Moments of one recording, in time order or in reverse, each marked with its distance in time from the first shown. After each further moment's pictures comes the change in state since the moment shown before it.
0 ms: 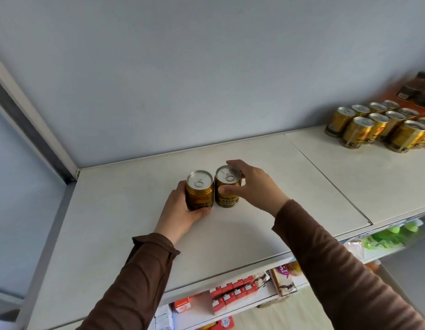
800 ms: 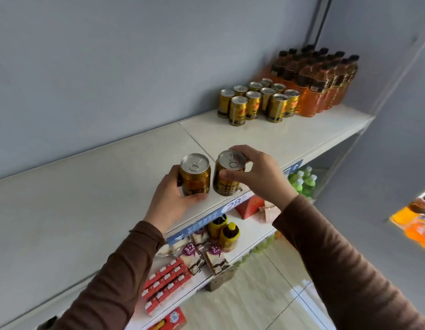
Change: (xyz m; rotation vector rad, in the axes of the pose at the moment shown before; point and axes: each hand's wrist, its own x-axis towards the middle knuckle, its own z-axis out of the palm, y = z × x) left_hand -0.013 0.153 0.204 -0.090 -0.216 0.216; right_hand -0.158 0.145 -0.181 0.011 0.369 0.143
